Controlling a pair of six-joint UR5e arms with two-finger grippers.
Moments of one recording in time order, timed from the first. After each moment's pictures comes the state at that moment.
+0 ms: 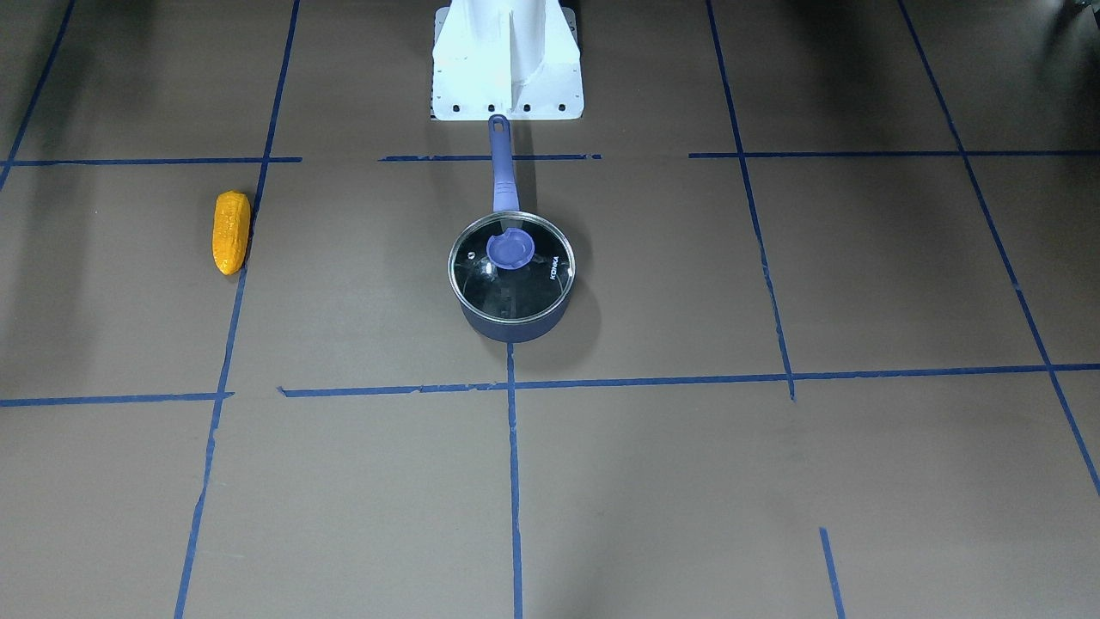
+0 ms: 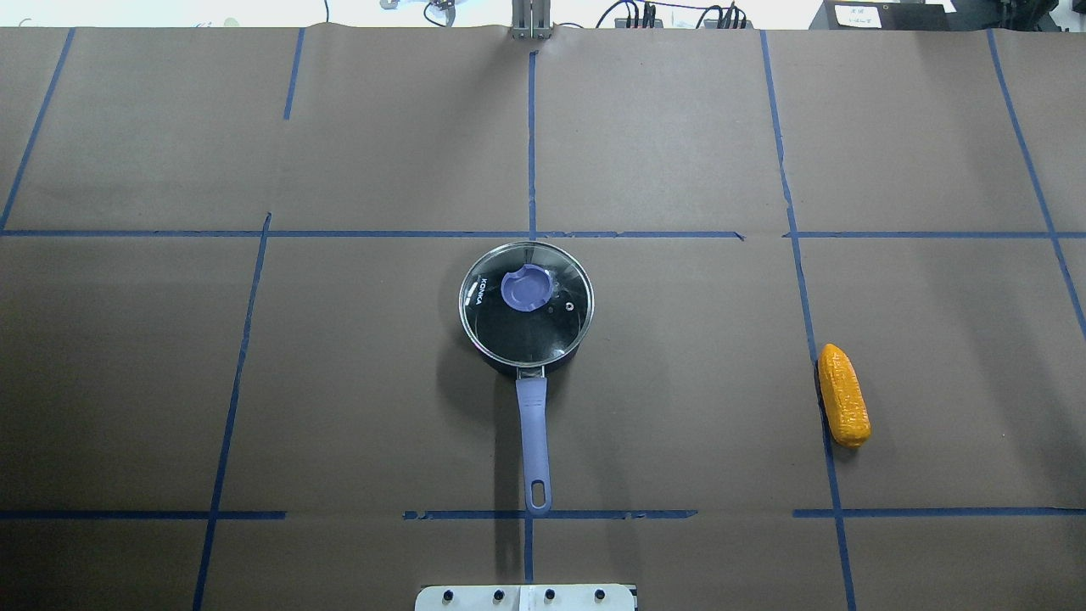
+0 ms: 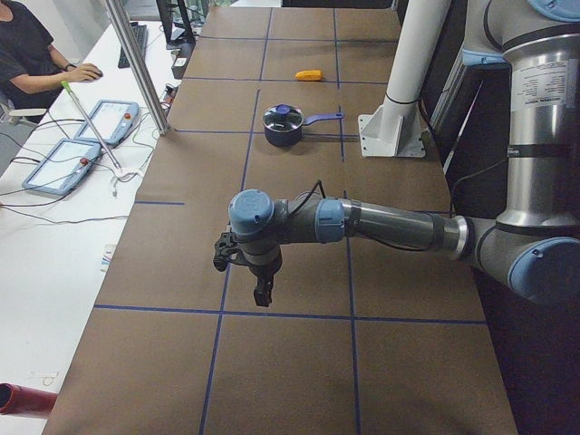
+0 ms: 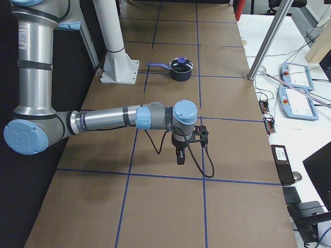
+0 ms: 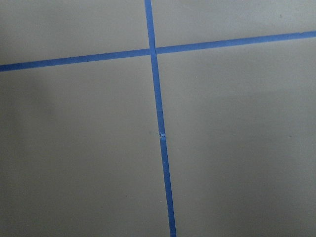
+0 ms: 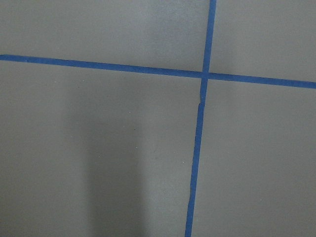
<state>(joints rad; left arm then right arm) -1.58 -1.50 -1.82 -1.35 -2.37 0.15 1.53 -1.66 1.82 -1.71 2.35 -0.04</state>
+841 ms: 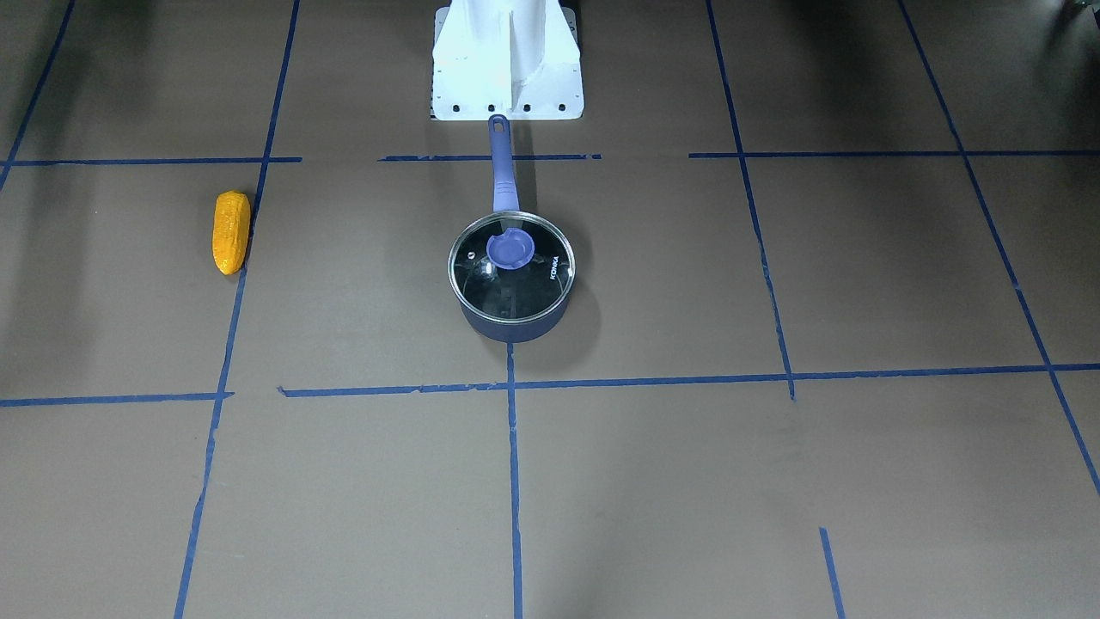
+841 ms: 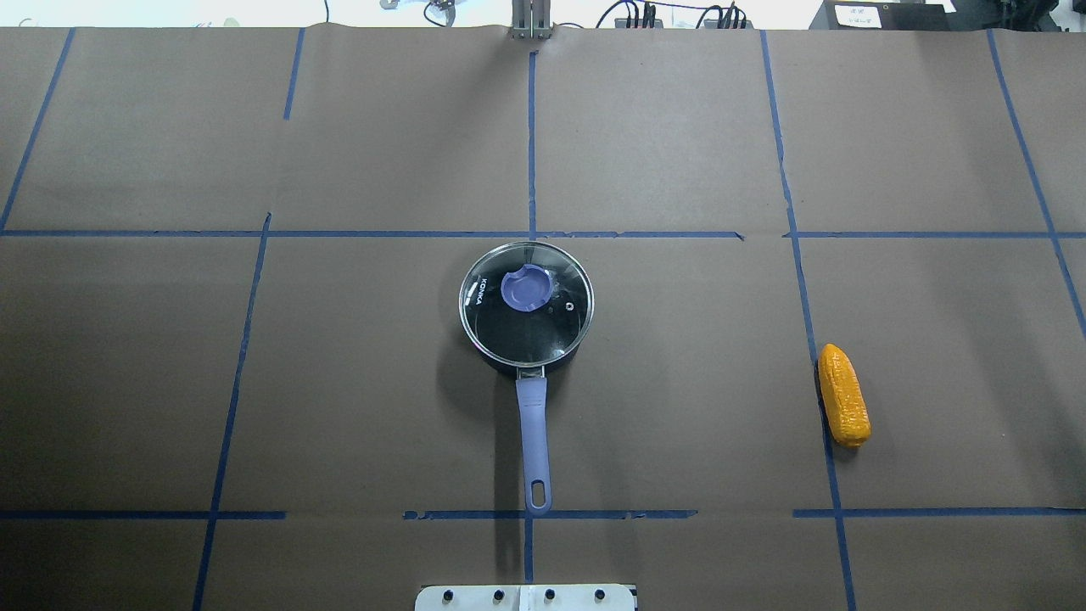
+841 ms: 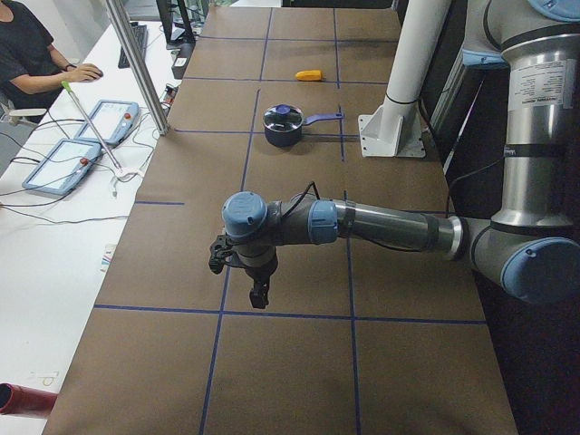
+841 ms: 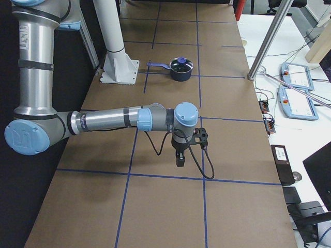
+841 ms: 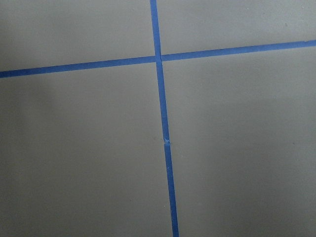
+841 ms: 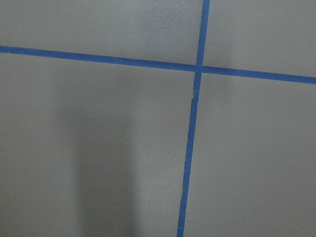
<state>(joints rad) -1.57 -1.52 -1.77 -1.35 -2.37 0.15 1.50 -1.66 1.81 -1.70 2.34 -0.03</state>
